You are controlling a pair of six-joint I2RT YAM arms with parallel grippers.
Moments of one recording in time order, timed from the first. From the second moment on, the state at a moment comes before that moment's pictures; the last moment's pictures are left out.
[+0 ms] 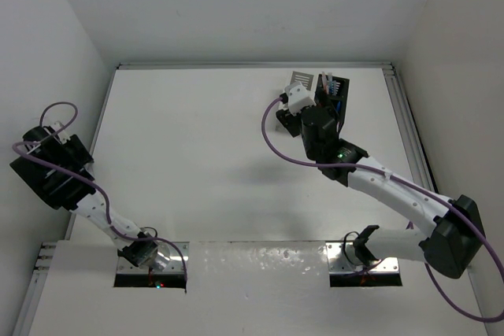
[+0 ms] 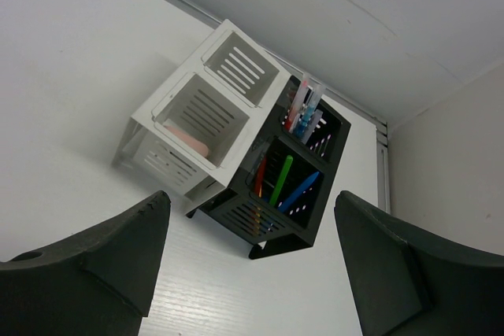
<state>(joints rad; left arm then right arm) 0.87 1.91 1.14 -0.27 0.23 0.16 0.72 1.22 0.88 0.08 0.65 -0.38</state>
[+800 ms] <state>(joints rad) 0.81 1.97 1.19 -0.22 0.11 0.11 0.72 1.22 0.88 0.07 0.65 -0.38</state>
